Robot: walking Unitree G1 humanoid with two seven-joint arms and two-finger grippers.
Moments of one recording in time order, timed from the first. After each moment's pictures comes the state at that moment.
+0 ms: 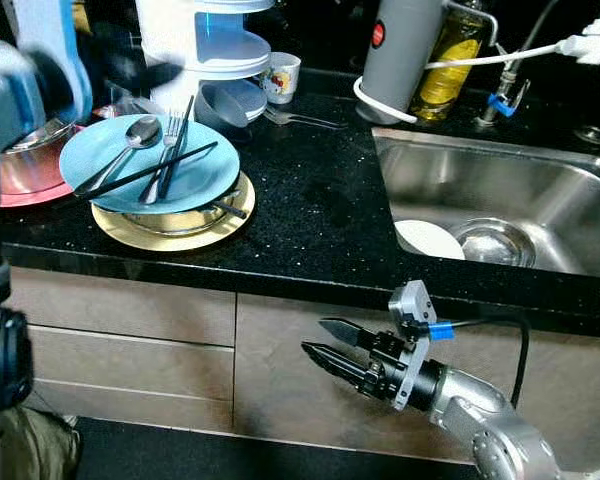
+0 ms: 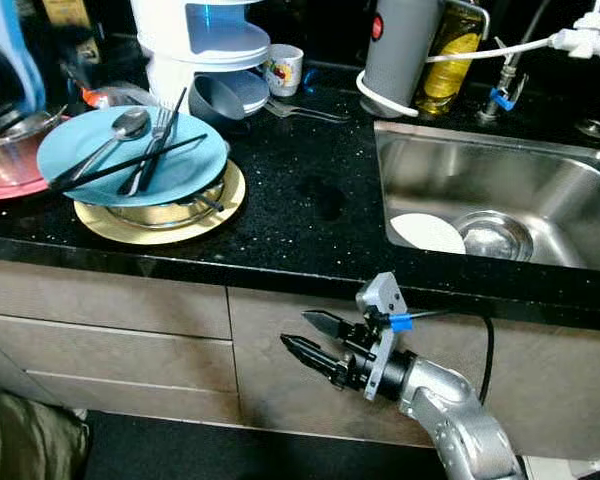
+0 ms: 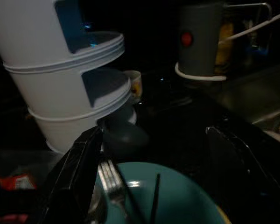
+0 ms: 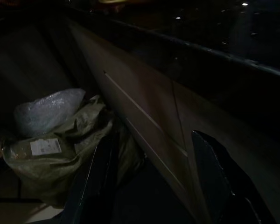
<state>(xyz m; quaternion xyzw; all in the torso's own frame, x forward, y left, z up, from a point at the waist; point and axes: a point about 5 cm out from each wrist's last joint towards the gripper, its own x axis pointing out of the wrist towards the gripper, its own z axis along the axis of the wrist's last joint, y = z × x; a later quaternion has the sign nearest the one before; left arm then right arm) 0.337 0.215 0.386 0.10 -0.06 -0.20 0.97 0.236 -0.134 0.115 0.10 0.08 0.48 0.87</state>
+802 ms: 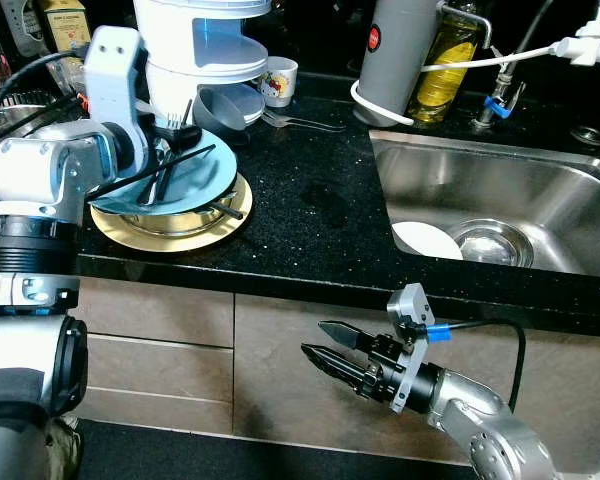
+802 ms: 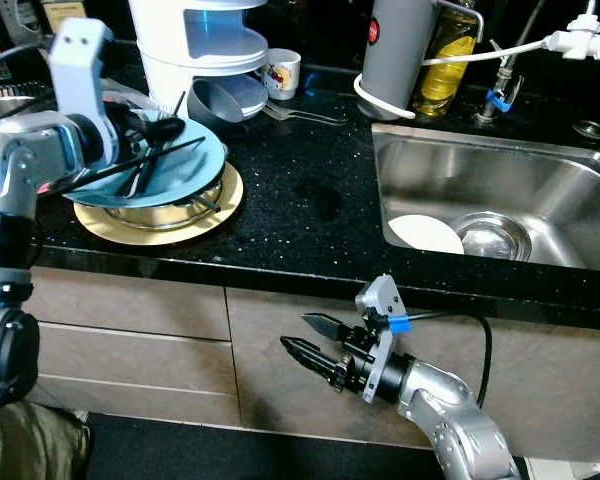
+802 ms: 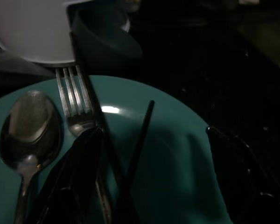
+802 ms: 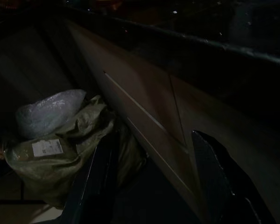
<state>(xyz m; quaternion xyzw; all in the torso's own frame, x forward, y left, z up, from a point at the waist) 0.375 0.206 0.308 0.06 0.12 -0.18 0.98 0.236 -0.133 0.113 0.11 0.09 0.48 0.87</state>
